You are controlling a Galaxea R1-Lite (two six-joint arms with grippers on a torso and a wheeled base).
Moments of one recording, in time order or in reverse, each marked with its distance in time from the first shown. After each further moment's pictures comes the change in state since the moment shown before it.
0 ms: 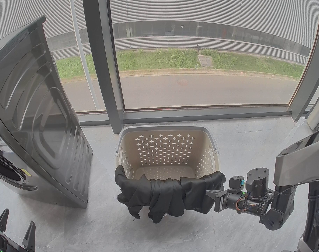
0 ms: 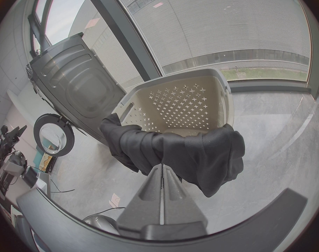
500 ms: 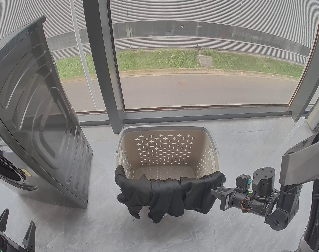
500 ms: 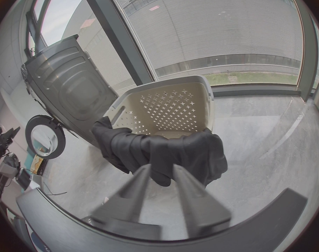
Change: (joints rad) left arm 0.000 0.000 0.000 0.000 0.000 0.001; right arm -0.018 -0.047 0.061 -0.018 -0.071 -0.011
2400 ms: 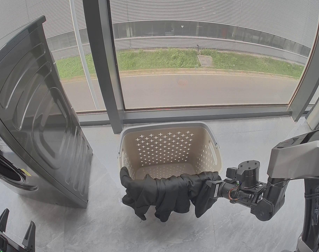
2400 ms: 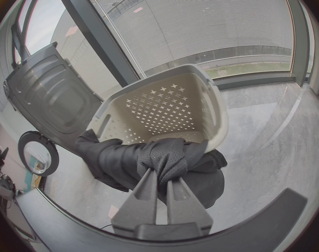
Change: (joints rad) left arm 0.000 0.000 0.000 0.000 0.000 -0.001; right arm -0.019 0.100 -0.256 0.161 -0.044 0.103
